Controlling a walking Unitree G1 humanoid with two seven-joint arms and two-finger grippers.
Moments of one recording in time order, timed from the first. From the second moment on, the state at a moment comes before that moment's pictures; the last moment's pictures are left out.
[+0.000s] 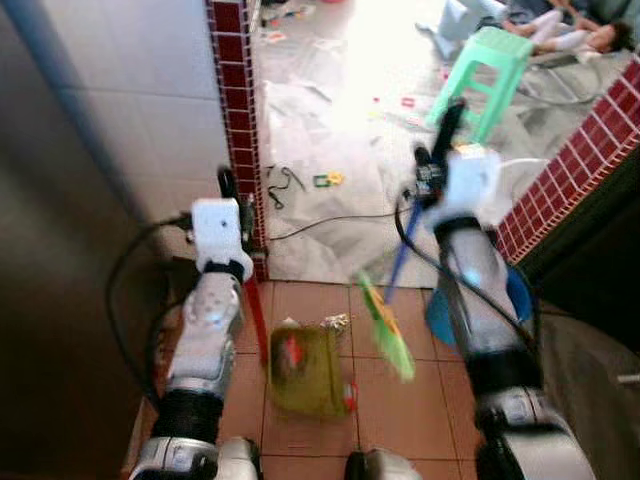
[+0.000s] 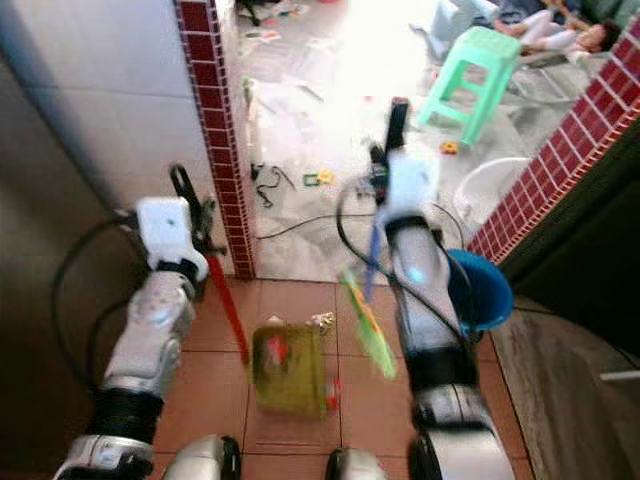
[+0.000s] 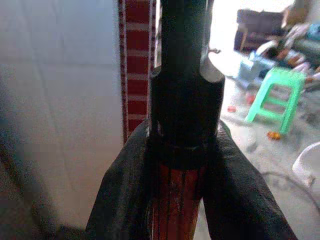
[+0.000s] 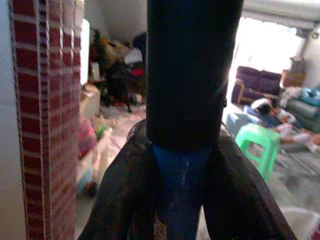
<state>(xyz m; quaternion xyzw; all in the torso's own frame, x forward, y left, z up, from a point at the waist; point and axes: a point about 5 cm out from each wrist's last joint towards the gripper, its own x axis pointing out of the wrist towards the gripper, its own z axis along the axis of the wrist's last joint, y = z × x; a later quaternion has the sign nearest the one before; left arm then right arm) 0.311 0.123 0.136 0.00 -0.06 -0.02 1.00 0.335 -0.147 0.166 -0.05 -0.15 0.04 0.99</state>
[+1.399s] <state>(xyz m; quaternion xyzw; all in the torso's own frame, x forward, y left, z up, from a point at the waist) 0.277 0.130 0.161 -0.01 -0.06 -0.05 1.00 0.321 -0.147 0.145 -0.03 -0.09 0.01 1.00</state>
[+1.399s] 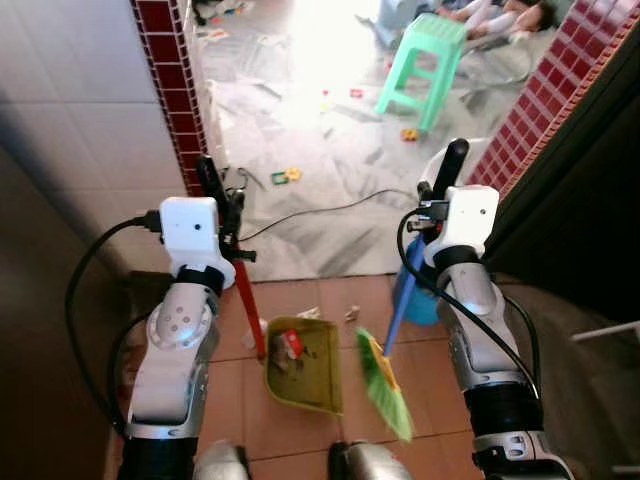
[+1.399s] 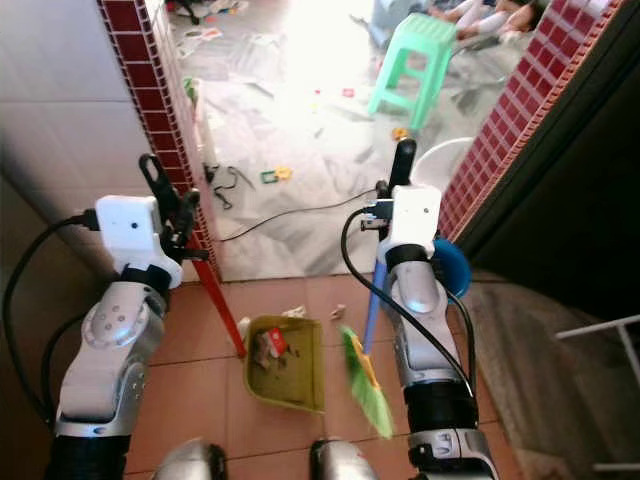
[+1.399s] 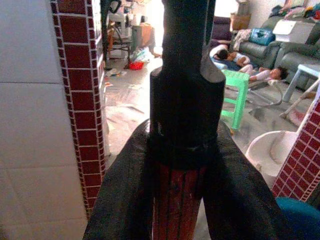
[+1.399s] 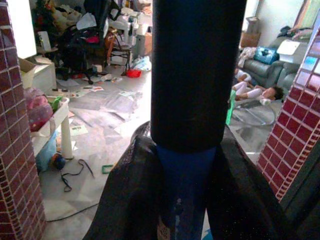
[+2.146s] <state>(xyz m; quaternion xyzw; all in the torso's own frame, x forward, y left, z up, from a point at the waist) 0.277 0.127 0.157 -0.01 -0.06 -0.05 1.00 0.320 -0.150 0.140 -0.04 -0.08 0.01 1.00</state>
